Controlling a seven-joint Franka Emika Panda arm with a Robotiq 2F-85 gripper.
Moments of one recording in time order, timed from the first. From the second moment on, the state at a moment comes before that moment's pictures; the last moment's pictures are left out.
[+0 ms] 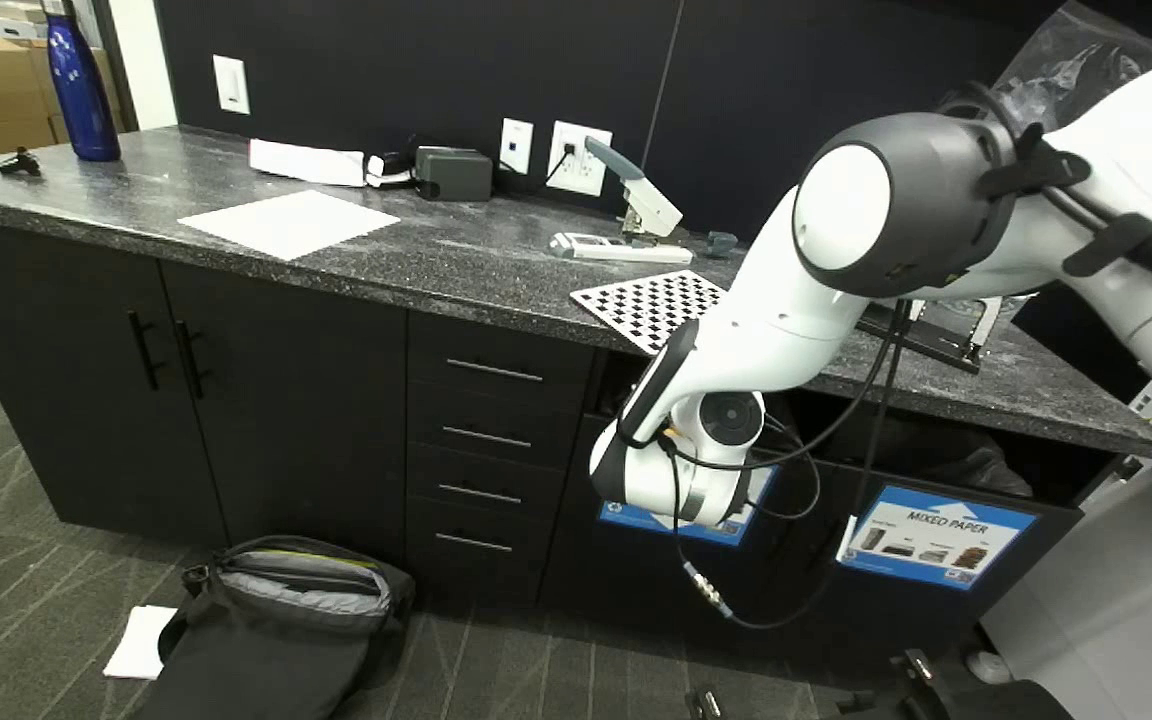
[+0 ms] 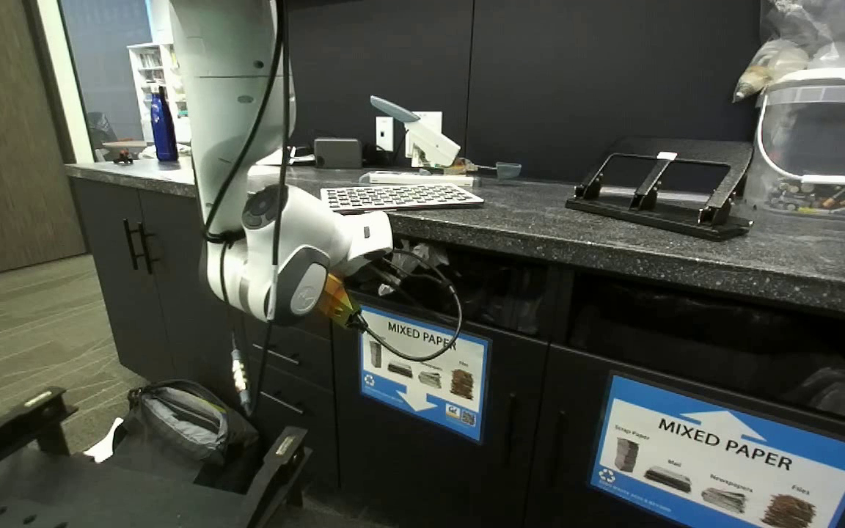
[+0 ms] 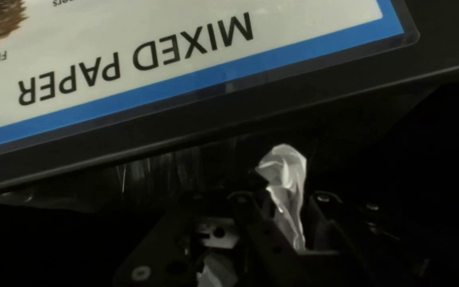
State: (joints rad) arm 0.17 1.13 -0.04 -1.88 0.50 3.99 0.19
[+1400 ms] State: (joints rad) arm 0.43 0.78 -0.12 -2.18 1.04 3.54 -0.46
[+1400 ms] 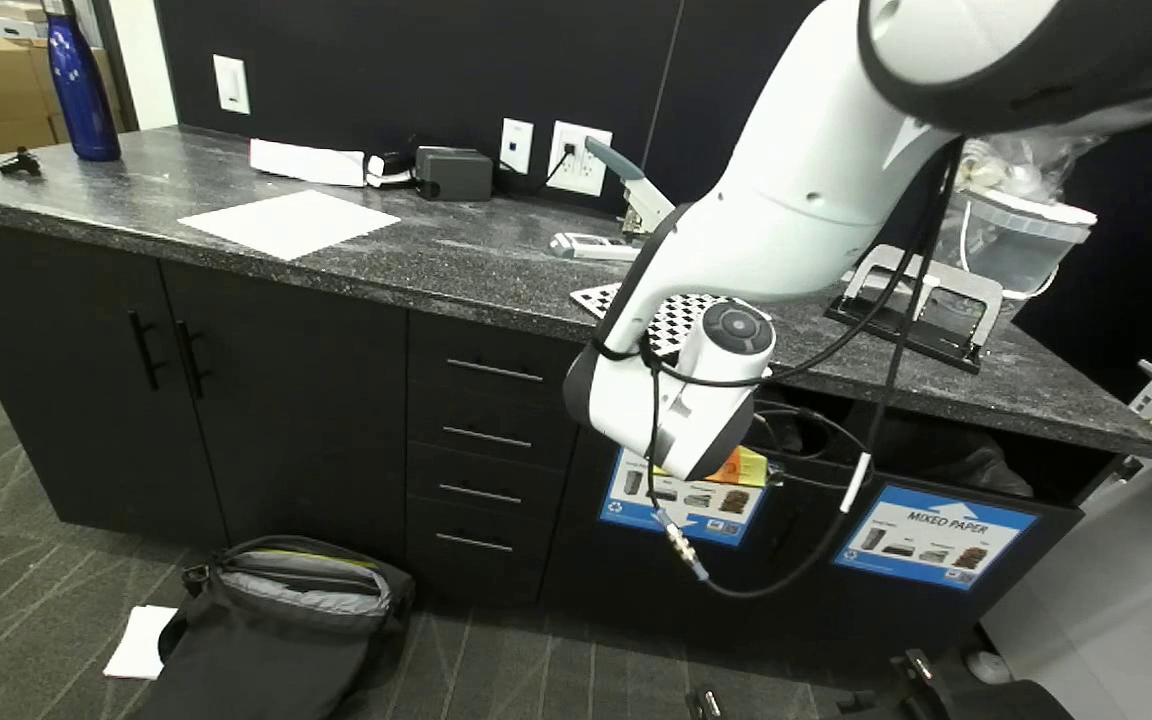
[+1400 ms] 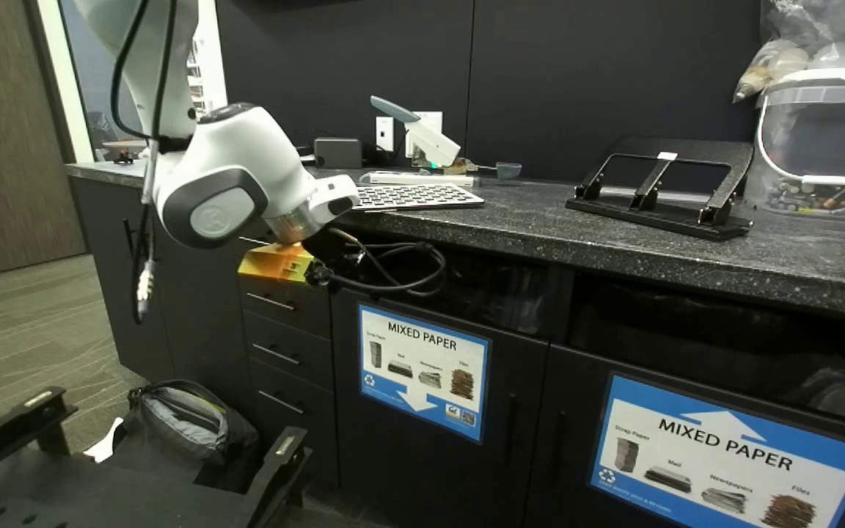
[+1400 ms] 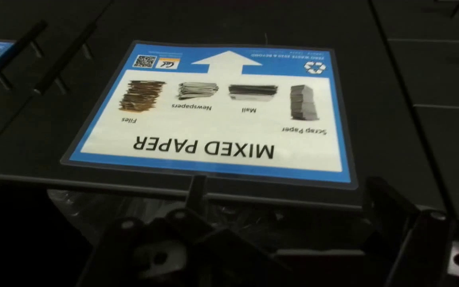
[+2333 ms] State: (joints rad) arm 1.20 0.33 -1.06 -2.65 0.36 2.69 -0.27
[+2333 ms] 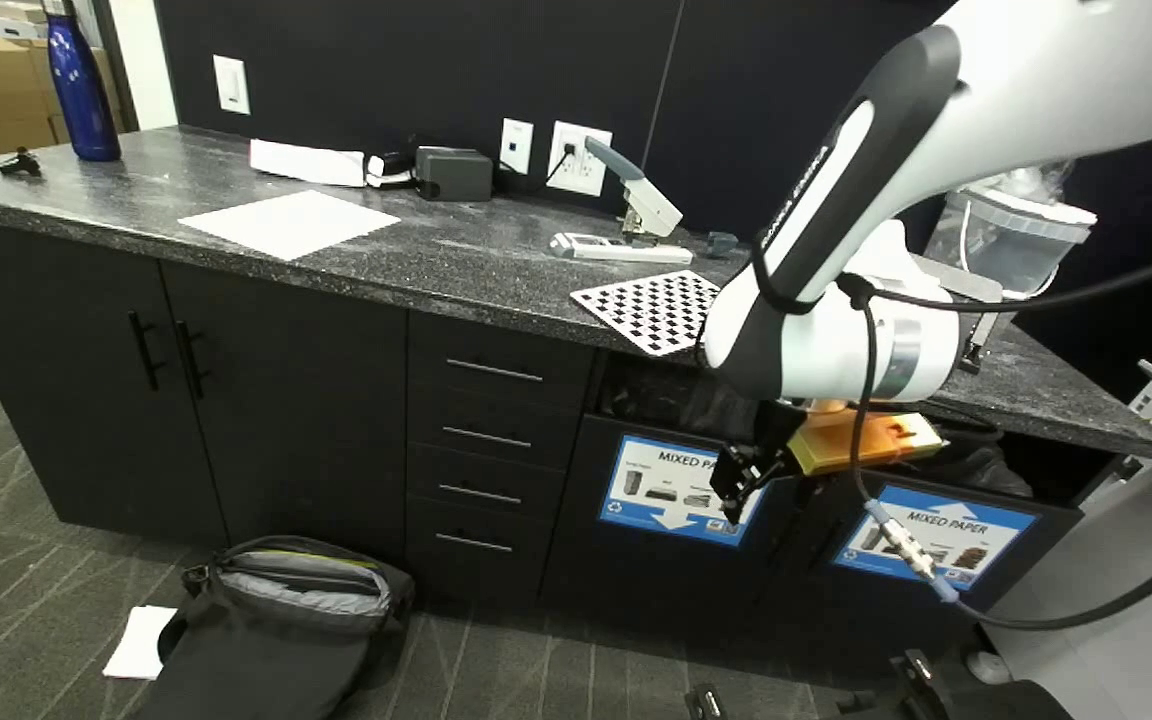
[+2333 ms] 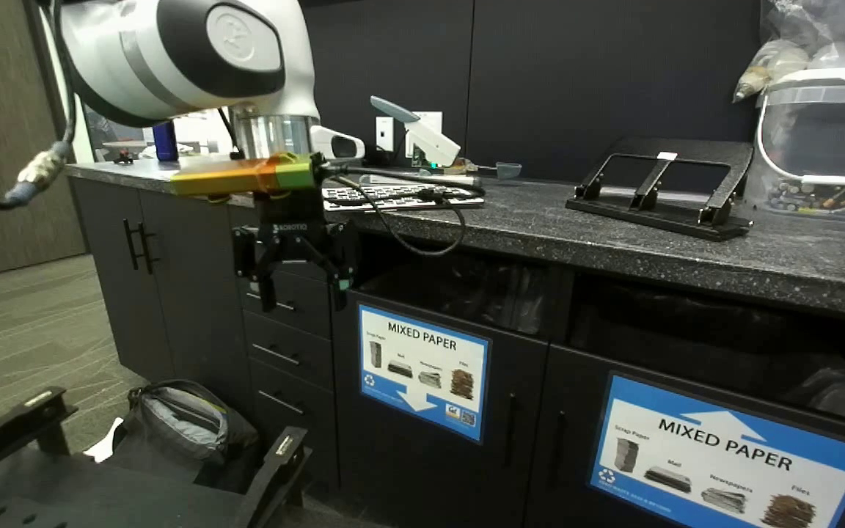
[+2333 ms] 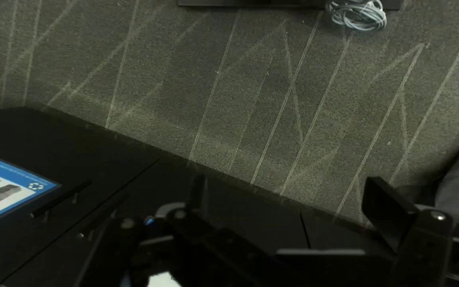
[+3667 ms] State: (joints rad) arm 2.25 0.53 -2.10 -2.27 0.48 1.73 -0.24
